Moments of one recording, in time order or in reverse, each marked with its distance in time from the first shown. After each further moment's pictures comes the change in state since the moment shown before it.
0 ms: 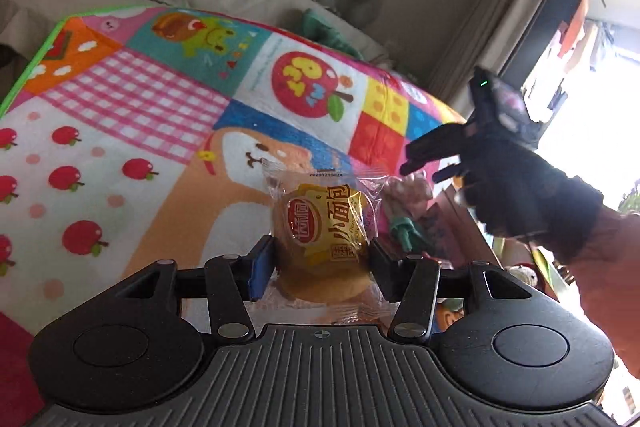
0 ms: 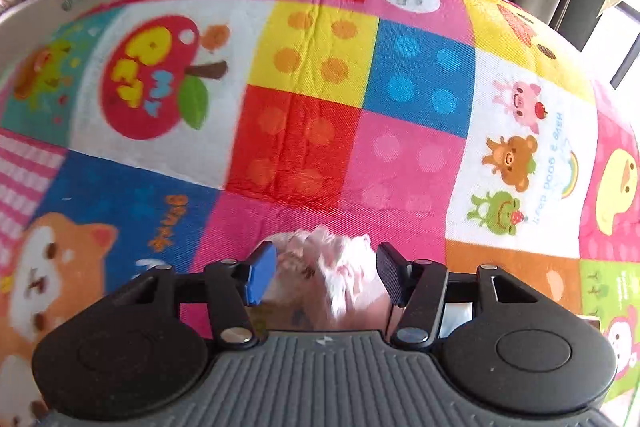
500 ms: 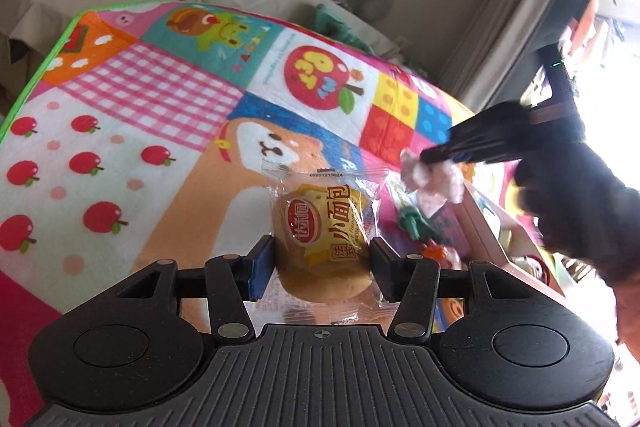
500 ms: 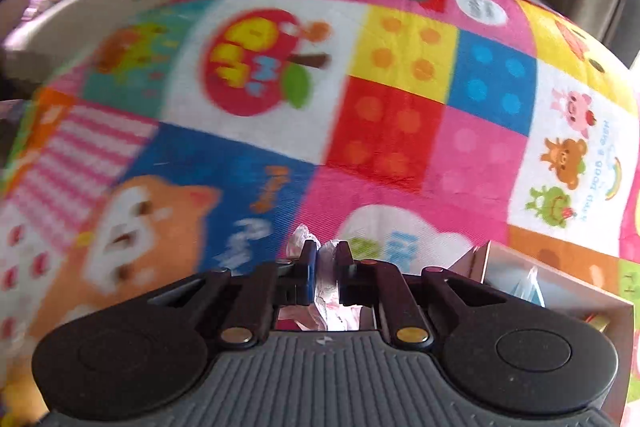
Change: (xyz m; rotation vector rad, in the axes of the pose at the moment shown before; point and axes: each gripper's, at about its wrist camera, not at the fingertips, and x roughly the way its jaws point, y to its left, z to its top) left arm -0.008 -0.007 -0.009 0.008 0.029 0.037; right arm -0.103 0.033 -0.043 -0.093 -0.076 0.293
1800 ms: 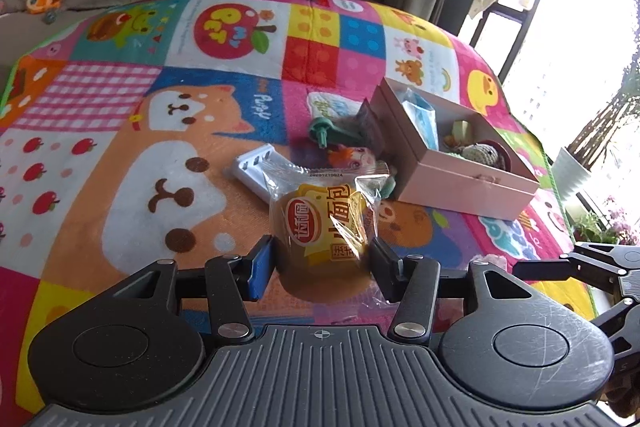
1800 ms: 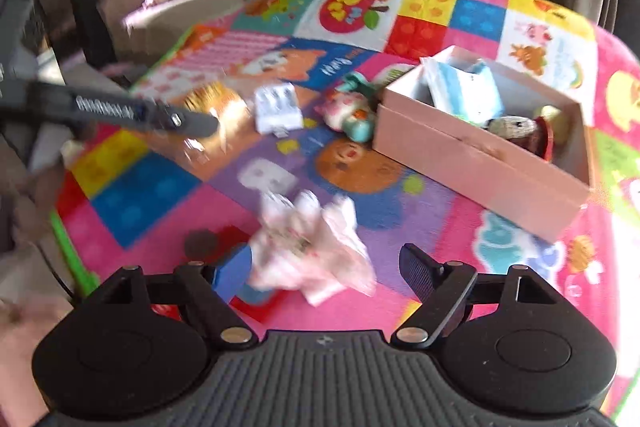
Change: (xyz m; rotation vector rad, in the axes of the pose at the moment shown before) left arm -0.007 -0.105 -0.040 0.271 0.175 0.036; right arm -0.153 -0.031 -0.264 -0.072 -0.129 0.201
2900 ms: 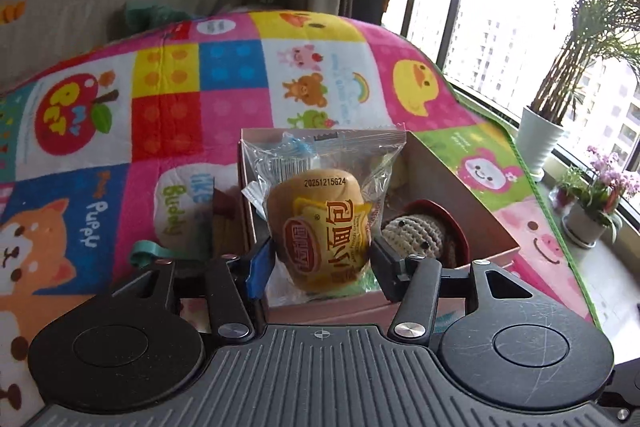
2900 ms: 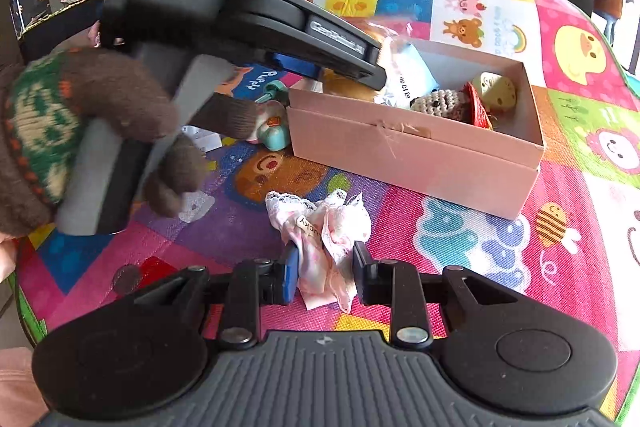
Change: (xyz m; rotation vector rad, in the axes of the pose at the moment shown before) left arm 0.129 -0.124 0.074 0.257 -0.030 -0.101; right arm 0.014 -0.046 -0.011 0.147 -0.050 -0.123
